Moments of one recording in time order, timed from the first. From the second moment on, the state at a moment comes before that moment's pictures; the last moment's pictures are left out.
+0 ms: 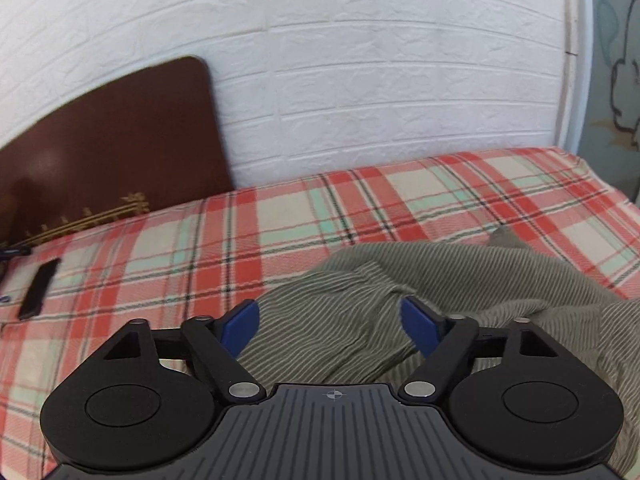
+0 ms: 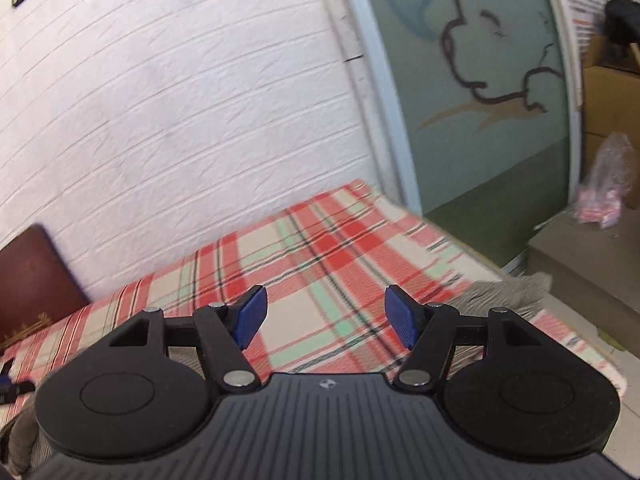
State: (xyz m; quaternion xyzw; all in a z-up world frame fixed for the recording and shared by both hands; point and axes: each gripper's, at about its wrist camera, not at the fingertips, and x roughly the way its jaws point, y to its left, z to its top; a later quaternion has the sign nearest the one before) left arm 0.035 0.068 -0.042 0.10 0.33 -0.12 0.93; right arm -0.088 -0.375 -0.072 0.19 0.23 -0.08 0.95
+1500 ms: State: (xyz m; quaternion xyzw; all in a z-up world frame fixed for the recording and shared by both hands) left arm 0.020 0.329 -0.080 0.01 0.37 0.27 0.89; right arm -0.060 -0.295 -0.091 0.13 0.32 0.02 0.94
